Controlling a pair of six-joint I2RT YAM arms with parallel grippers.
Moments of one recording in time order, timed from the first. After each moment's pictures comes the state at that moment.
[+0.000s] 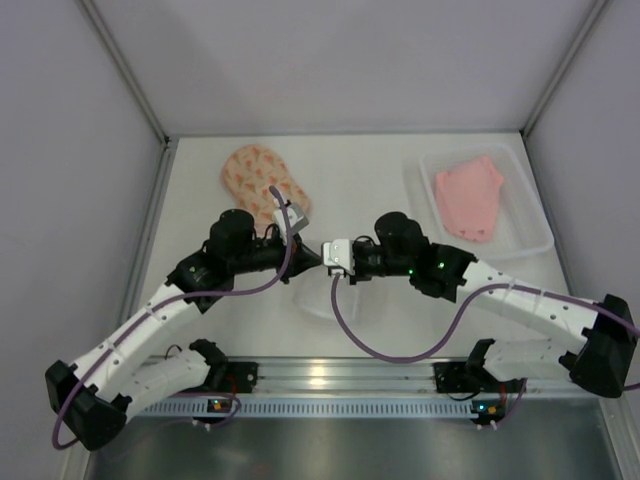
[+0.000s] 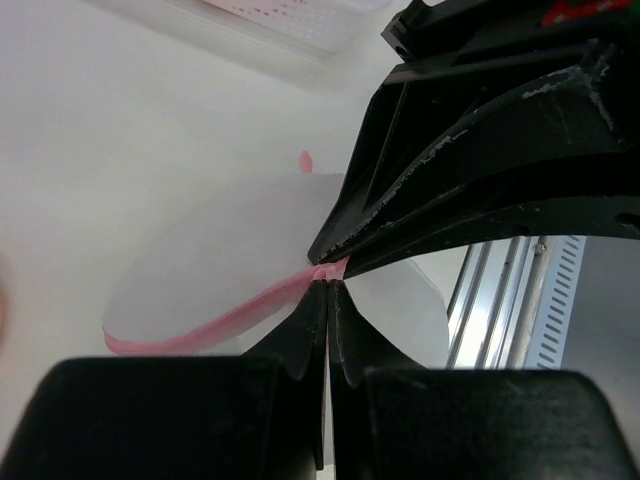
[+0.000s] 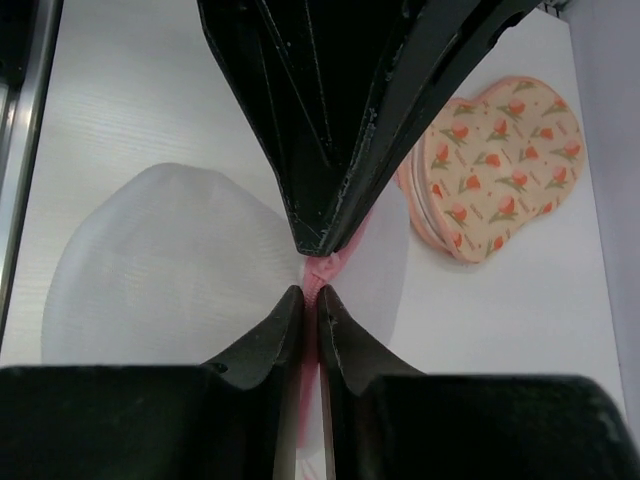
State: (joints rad) left arm -0.65 0.92 0.84 -0.28 0.52 -0.02; right arm 0.98 1.19 0.96 -0.22 -0.34 -0.66
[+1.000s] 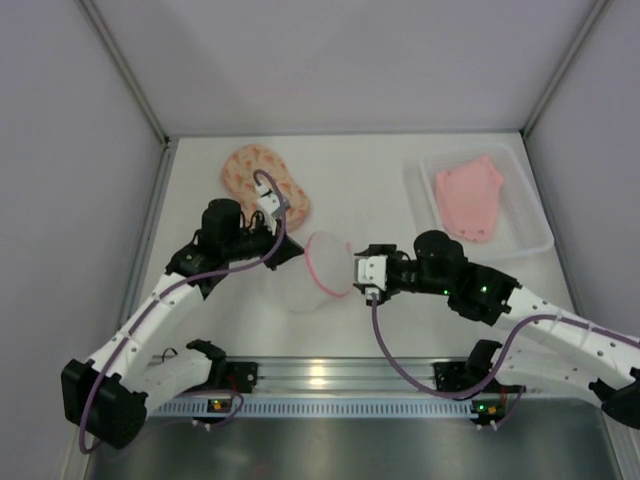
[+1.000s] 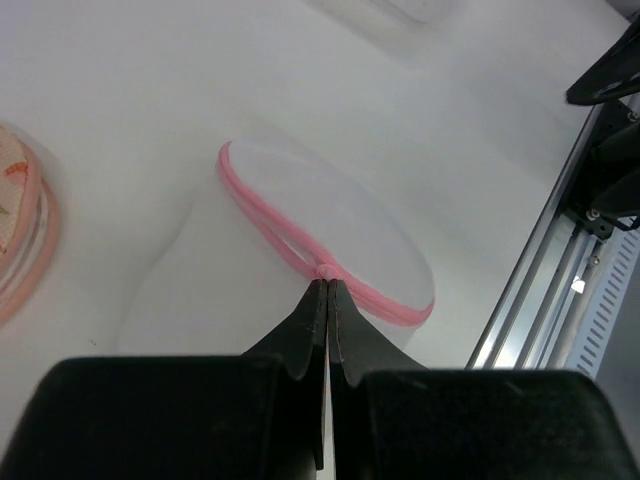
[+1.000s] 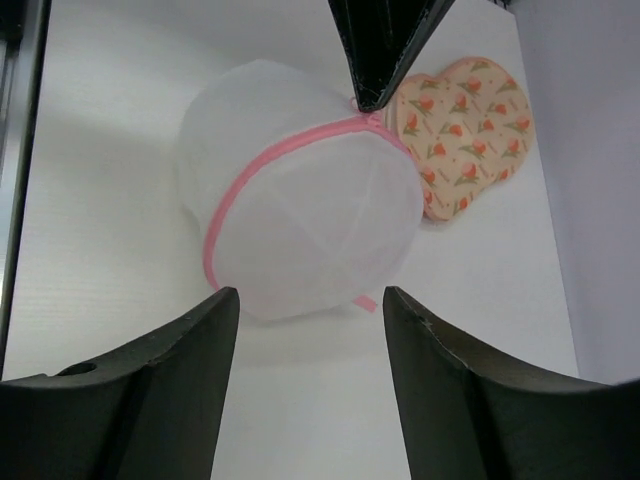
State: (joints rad) left arm -0.42 0.99 0.81 -0.31 0.60 0.00; right arm 0.97 0.89 0.80 -0.29 -0.27 -0.71
